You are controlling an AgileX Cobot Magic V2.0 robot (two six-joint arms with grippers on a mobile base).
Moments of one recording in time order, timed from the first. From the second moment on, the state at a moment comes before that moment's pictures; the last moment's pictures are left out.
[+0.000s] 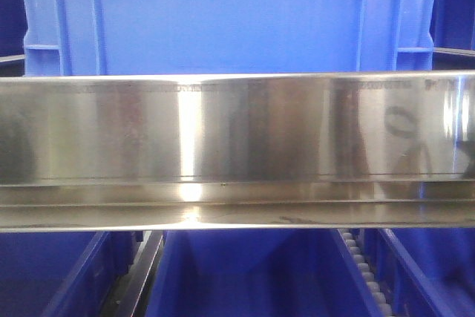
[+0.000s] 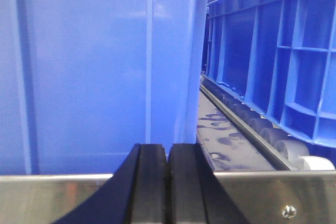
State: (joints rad) left arm -0.05 0.00 0.00 -0.02 0.05 0.02; right arm 0.22 0.00 0.00 -0.01 0.04 0.03
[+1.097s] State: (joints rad) left arm -0.05 0.00 0.00 -0.02 0.05 0.02; right arm 0.22 0.00 0.00 -0.01 0.04 0.03
